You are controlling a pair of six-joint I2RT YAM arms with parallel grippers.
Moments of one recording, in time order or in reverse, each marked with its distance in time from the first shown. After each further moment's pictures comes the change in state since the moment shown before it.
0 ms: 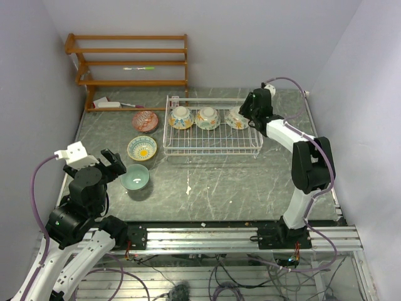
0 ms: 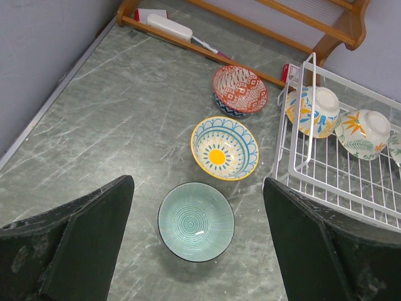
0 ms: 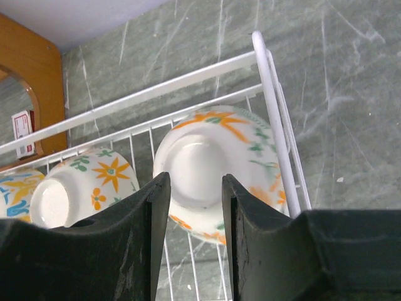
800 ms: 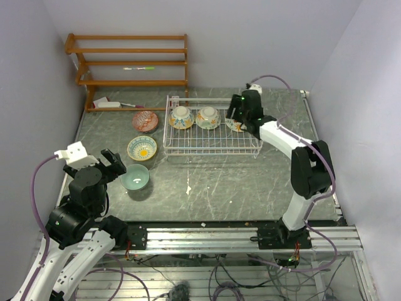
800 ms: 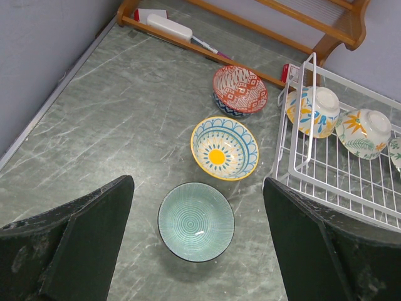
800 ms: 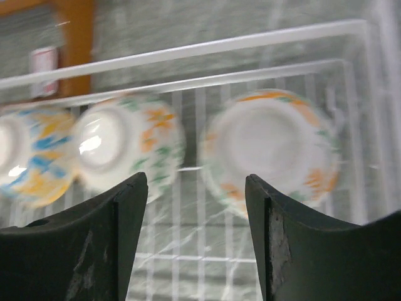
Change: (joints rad) left arm 0.000 0.000 0.000 0.000 0.000 0.000; right arm 0.084 -0.034 -0.003 -0.078 0.011 -0.085
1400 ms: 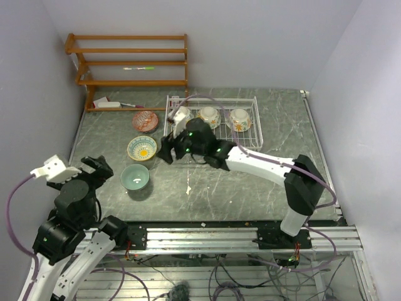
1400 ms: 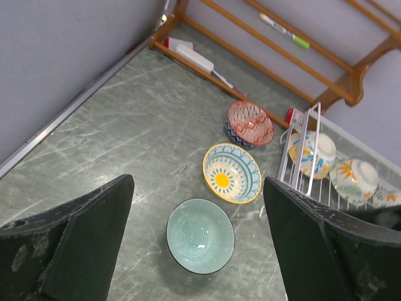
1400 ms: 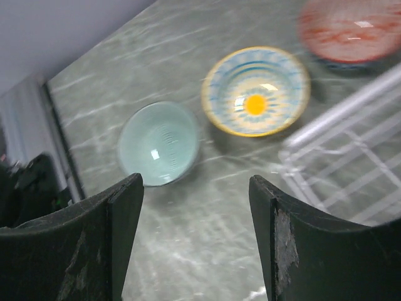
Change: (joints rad) left arm 0.000 -0.095 0.030 -0.061 -0.121 -0.079; right arm 0.580 -0.100 0.001 0.084 -0.344 -0.207
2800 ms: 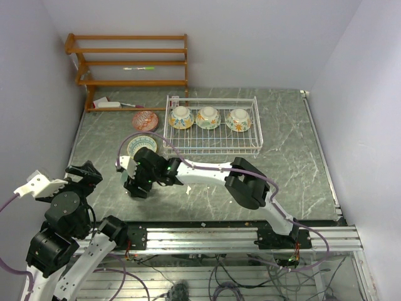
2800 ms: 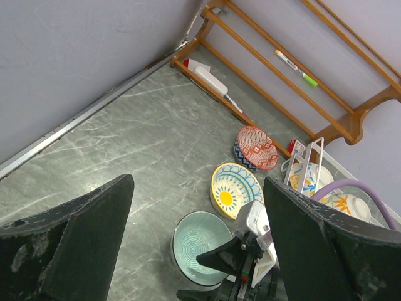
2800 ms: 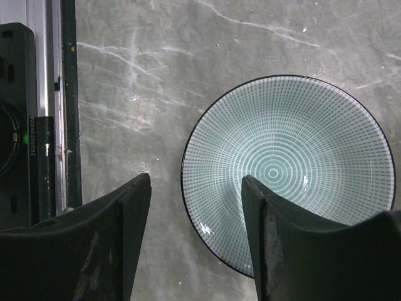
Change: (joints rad) left arm 0.000 -0.116 0.014 -0.075 -0.126 -0.094; right arm 0.271 0.547 0.463 -0.240 -0.185 -0.355
